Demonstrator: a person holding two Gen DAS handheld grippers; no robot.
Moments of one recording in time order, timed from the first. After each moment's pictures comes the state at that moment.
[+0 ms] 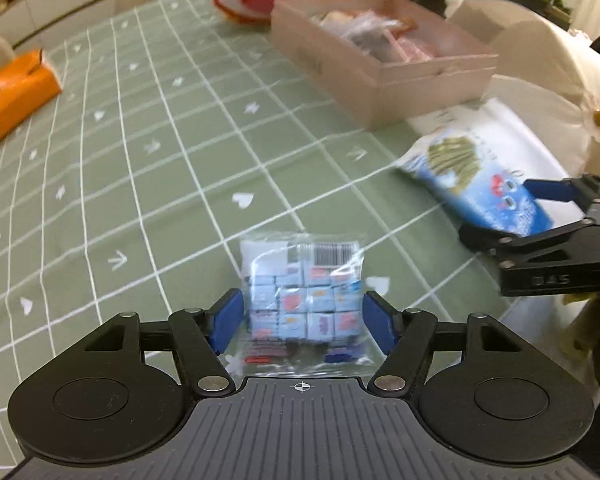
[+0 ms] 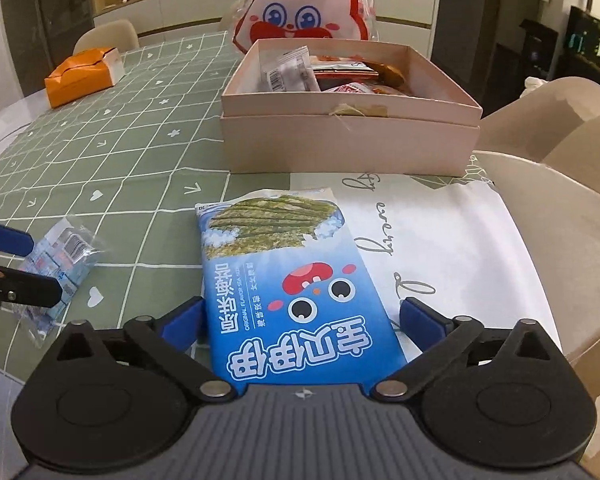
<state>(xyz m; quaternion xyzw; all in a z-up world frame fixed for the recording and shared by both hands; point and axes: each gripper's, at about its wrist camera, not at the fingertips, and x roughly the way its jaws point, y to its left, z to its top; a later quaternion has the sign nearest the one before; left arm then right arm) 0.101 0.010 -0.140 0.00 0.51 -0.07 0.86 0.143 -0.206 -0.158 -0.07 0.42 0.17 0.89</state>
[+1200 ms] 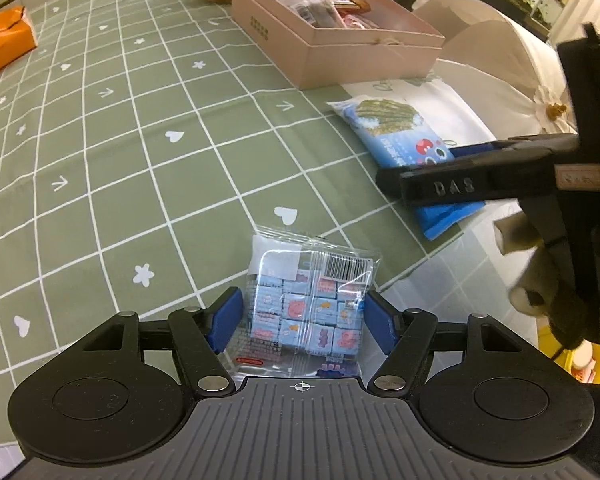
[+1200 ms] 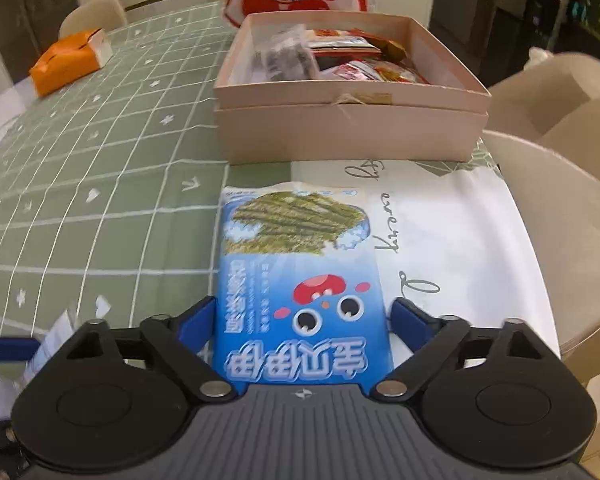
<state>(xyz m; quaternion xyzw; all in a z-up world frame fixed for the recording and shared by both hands) 0.055 -0.017 -0.144 -0.06 0.52 -0.11 0.84 0.158 -0.198 -0.145 -0.07 0.48 0.16 0.86</state>
